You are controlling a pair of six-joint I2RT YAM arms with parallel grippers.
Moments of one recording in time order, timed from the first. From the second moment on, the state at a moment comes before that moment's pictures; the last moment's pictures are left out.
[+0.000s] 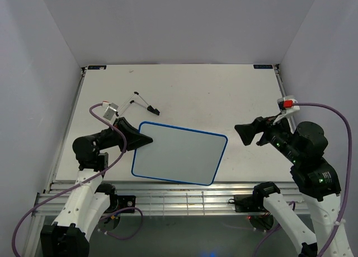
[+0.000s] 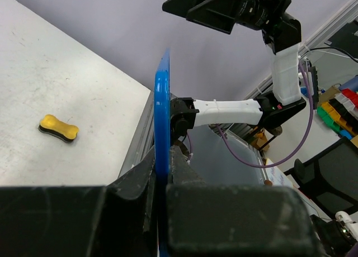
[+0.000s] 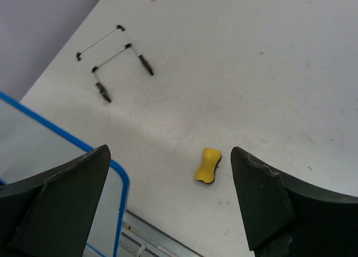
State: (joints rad) left arm -0.09 0.73 0.41 0.91 1.22 -1.19; right arm 0.31 0.54 1.05 -0.71 -0.21 0.25
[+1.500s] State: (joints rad) left arm -0.09 0.73 0.63 0.73 1.06 -1.11; right arm 0.32 0.63 0.69 0.00 -1.15 0.63
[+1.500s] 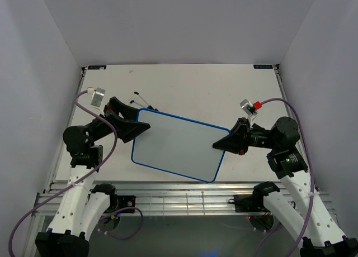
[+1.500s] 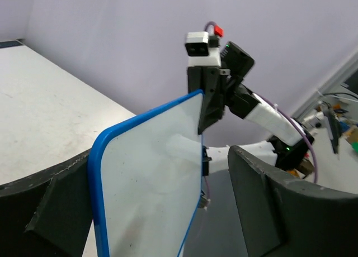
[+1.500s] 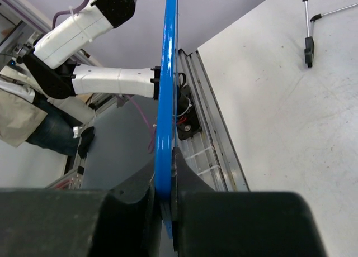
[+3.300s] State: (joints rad) left arm -0.09 0.54 0.53 0.19 0.54 -0.77; right arm 0.18 0.83 1.04 -0.49 -0.63 0.31
